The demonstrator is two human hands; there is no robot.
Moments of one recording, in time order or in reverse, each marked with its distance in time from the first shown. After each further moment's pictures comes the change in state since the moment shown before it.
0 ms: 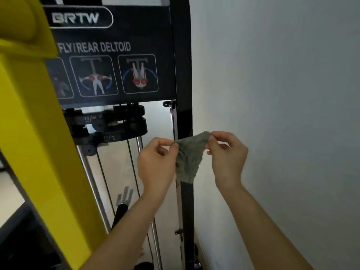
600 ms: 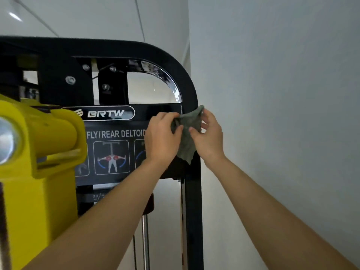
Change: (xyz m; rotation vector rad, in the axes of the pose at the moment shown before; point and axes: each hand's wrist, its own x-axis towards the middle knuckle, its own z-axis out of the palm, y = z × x) left_hand 0.200 0.135 0.026 0.411 0.164 0.663; right_hand 0.160 -0.124 0.126 0.016 -0.332 -0.374
